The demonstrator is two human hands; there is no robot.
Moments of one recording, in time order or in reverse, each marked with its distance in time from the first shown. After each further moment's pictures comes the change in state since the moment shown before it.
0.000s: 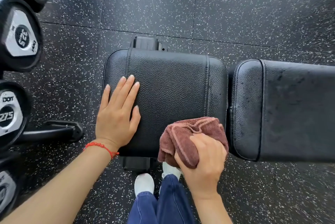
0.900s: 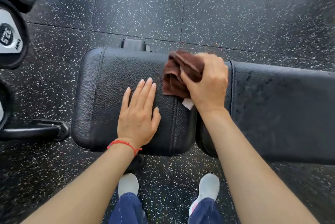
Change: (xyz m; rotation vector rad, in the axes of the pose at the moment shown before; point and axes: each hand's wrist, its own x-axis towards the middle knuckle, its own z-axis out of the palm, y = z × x) left_hand 0.016 0.108 0.024 0.061 -0.078 -0.042; right_hand 0.166 0.065 -0.011 -0.010 0.014 -0.018
